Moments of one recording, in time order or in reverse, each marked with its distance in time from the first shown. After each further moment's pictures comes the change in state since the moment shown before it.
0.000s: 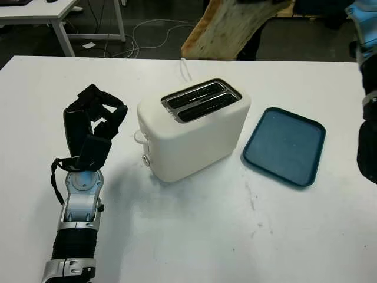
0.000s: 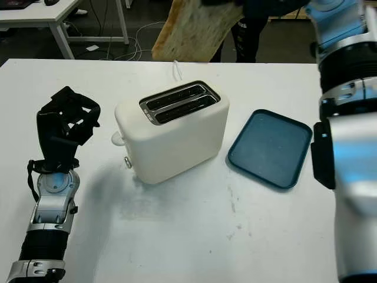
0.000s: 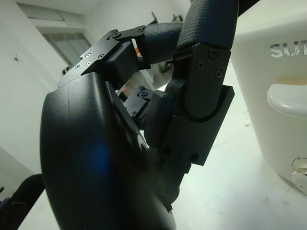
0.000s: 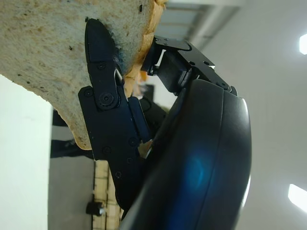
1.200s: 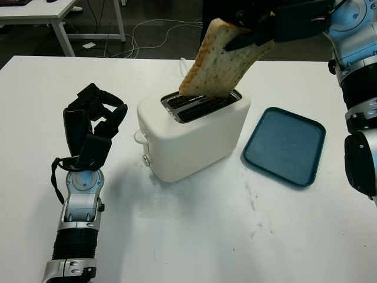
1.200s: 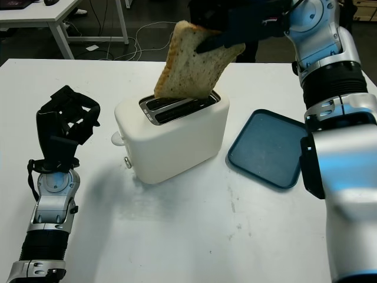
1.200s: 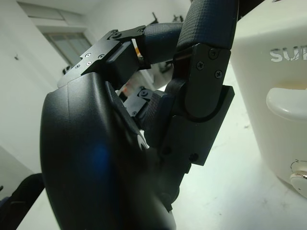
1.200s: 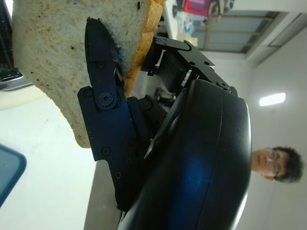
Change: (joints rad) left arm 0.000 -0.006 -0.001 -0.014 -0.002 0.012 0.003; right arm 0.083 0.005 0.018 -0.081 0.016 0.145 0.162
